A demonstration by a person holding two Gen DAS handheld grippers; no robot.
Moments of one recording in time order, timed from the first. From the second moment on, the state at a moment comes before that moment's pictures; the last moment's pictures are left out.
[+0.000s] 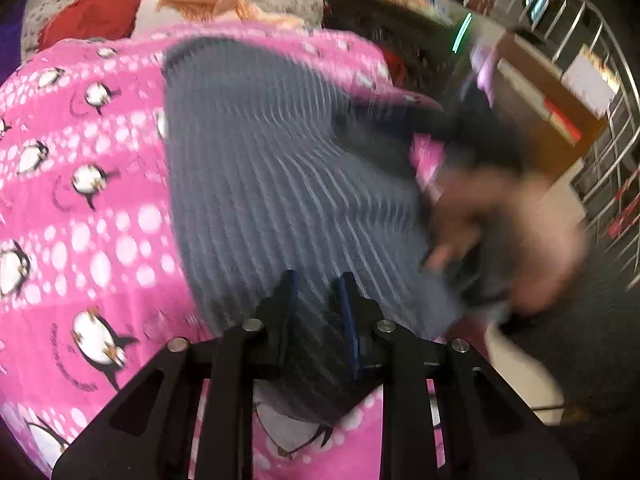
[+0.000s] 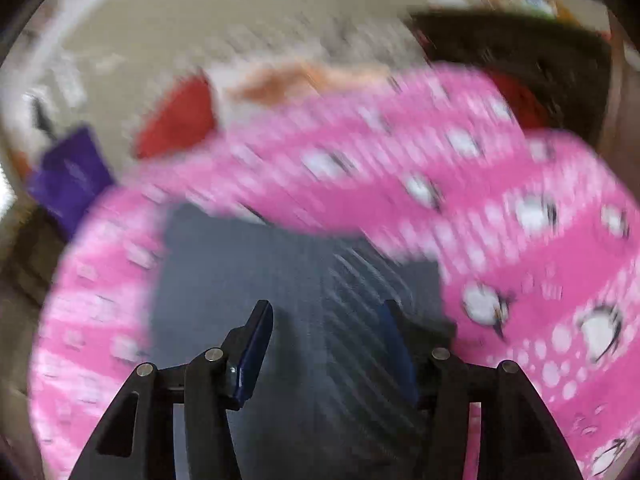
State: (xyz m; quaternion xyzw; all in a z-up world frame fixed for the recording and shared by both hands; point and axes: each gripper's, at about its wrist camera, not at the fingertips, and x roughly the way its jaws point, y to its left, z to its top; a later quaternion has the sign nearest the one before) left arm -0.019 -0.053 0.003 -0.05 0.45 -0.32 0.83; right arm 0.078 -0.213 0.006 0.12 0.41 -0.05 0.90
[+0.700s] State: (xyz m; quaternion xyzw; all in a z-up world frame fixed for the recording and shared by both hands) left arm 0.198 -0.104 -0.035 -0.09 0.50 -0.20 0.84; right arm 0.078 -0.245 -0.027 0.16 0.41 -0.02 0.90
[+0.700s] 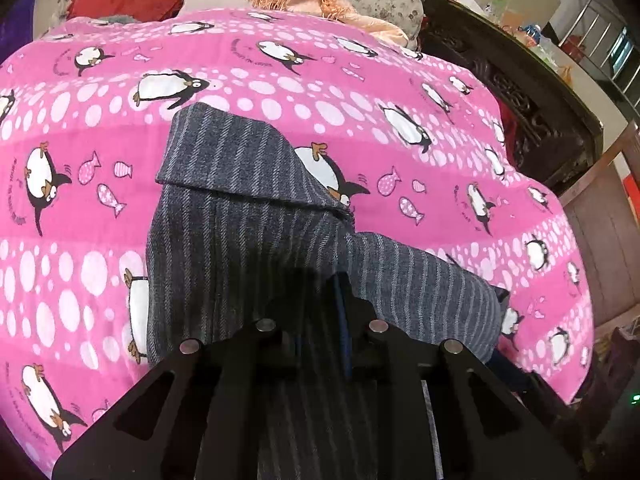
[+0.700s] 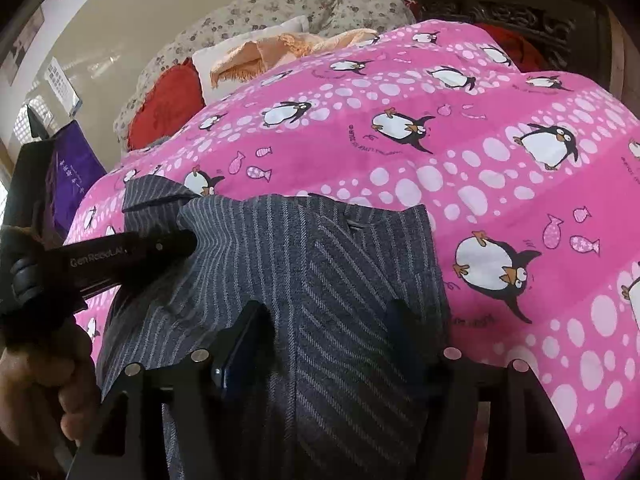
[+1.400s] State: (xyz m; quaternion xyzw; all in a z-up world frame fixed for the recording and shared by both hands) left arm 0.084 -0.029 -0.046 -0.15 0.49 -0.31 0.80; right arm 0.042 -0.302 -0.045 0.30 0.40 0.22 0.83
